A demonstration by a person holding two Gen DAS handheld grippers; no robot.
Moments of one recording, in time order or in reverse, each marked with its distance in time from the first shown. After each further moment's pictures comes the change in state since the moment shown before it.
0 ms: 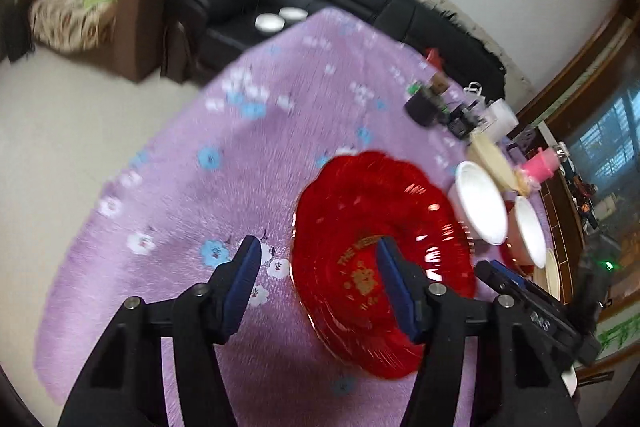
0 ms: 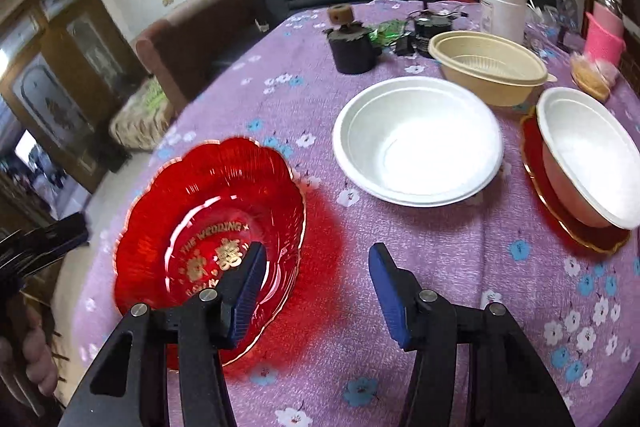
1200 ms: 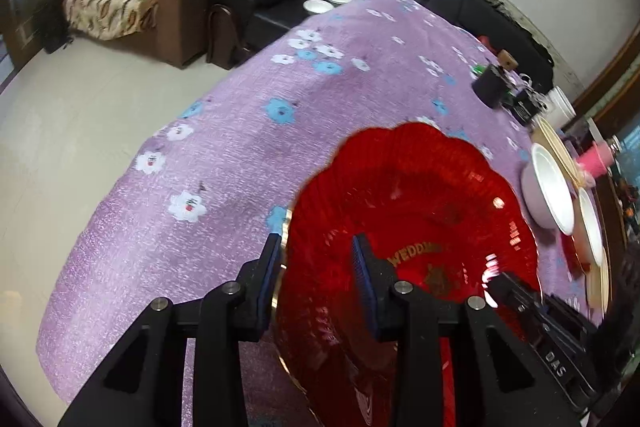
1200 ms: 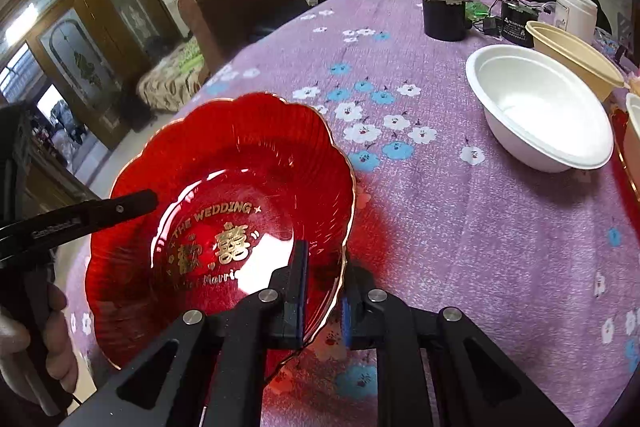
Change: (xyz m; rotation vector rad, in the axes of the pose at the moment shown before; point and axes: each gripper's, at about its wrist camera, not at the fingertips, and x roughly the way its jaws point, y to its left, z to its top) left arm 0.017 0.035 -0.020 -0.039 0.013 0.185; right arm 0.045 0.061 -0.035 -0.112 0.043 0.092
